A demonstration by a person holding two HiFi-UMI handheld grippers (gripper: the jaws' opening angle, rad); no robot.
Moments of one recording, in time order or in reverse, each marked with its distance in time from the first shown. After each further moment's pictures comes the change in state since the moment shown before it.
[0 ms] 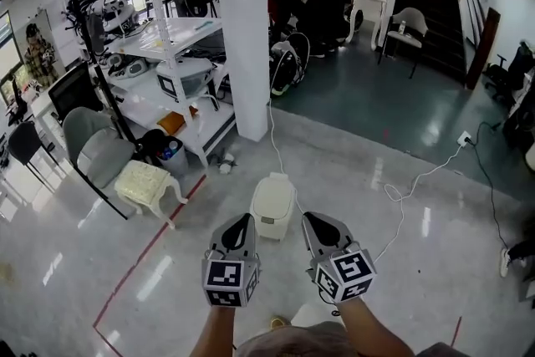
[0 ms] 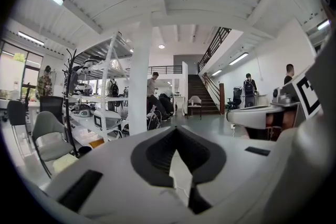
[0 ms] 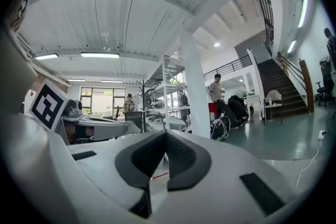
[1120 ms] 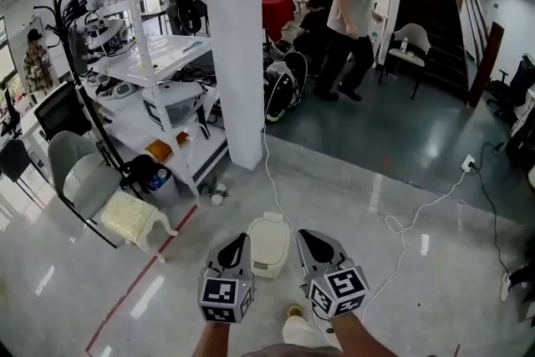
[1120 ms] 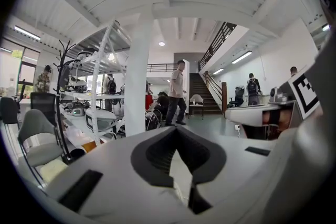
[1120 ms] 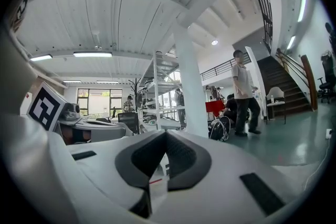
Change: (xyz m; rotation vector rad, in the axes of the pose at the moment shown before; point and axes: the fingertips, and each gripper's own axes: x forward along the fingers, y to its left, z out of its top) left arm 0.155 0.045 0.006 -0.015 0.018 -0.013; right arm 0.130 -0.103 0.007 0.020 0.003 -0.008
